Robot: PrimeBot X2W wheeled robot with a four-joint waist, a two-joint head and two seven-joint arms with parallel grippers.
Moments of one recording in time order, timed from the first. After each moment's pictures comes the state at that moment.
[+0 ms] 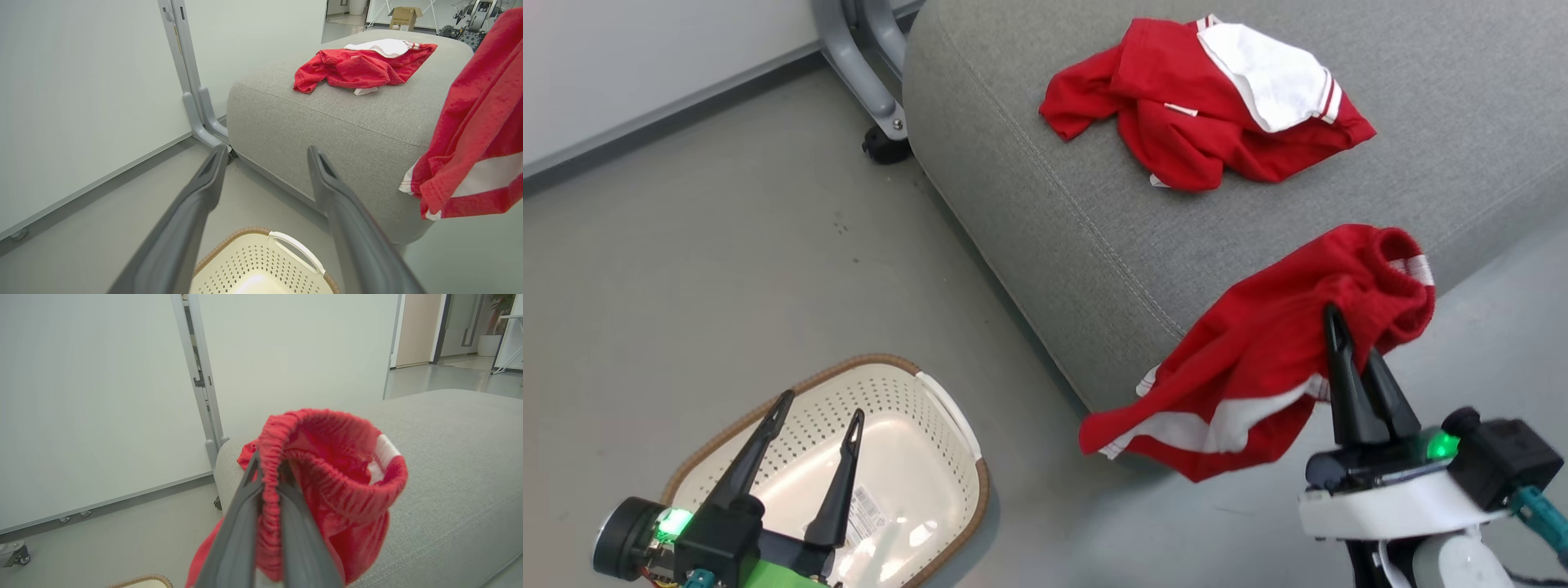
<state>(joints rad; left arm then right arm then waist) 0.06 0.33 -0.25 -0.01 -0.19 -0.09 -0.26 0.05 -0.05 0.10 -0.16 0.20 0.13 -0.26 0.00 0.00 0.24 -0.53</state>
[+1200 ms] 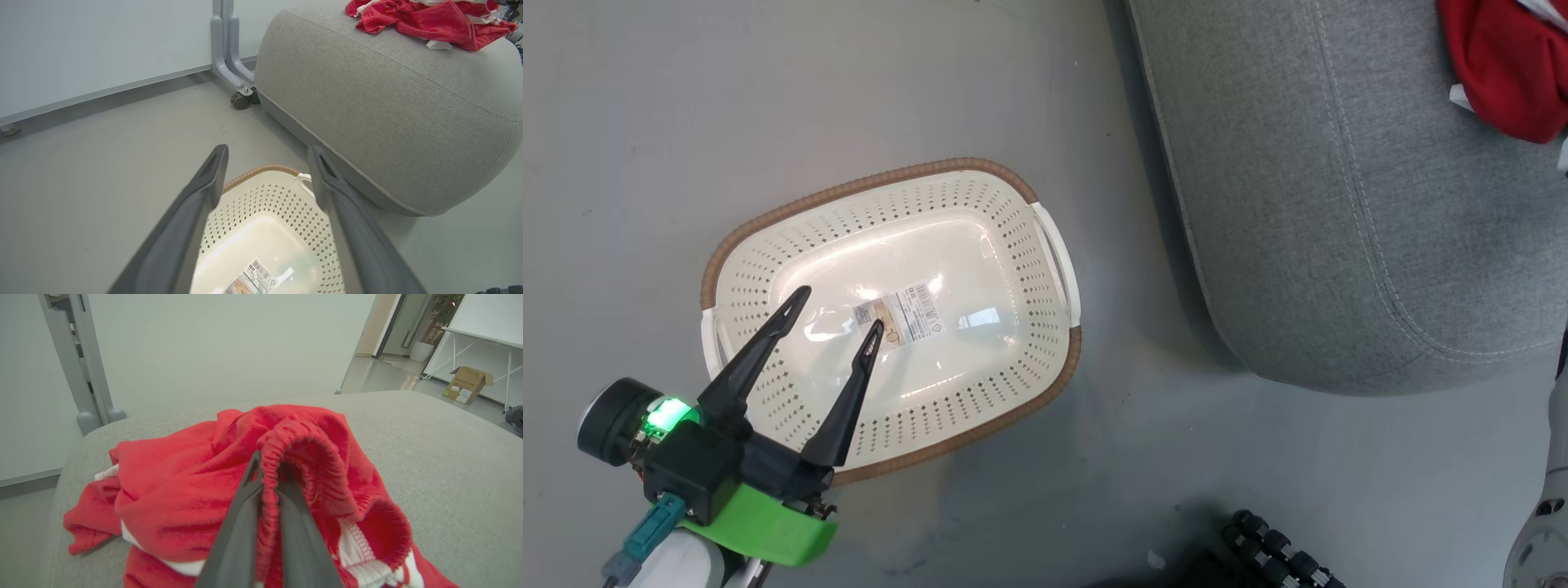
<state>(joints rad) -0.15 0.47 -0.36 -0.10 -0.30 -0.13 -0.26 -0.80 -0.19 -0.46 0.53 0.03 0.13 -0.26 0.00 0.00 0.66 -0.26</state>
